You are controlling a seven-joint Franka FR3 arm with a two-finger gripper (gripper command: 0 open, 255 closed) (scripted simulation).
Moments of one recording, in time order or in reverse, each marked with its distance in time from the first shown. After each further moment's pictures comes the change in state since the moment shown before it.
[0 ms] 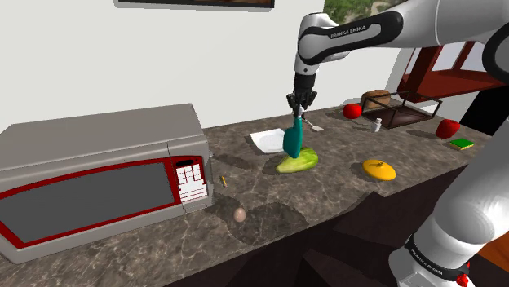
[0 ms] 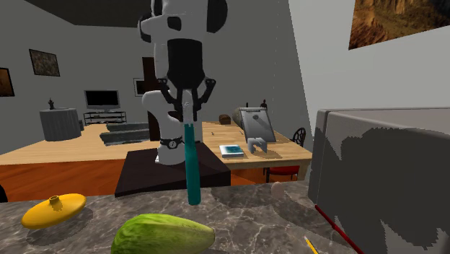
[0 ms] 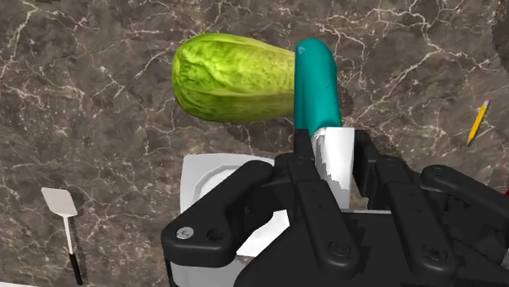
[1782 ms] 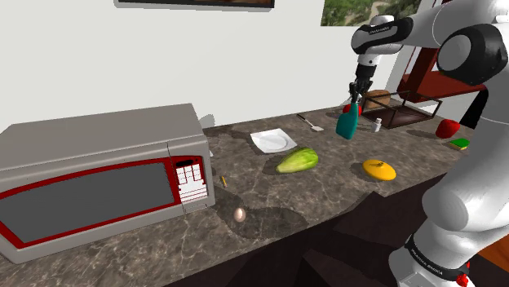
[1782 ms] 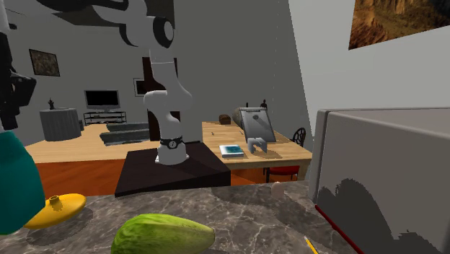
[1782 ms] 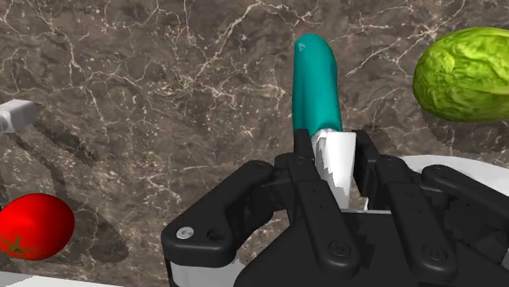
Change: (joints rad) arm -0.326 0.207 -0.296 0.265 0.036 -0.061 -0.627
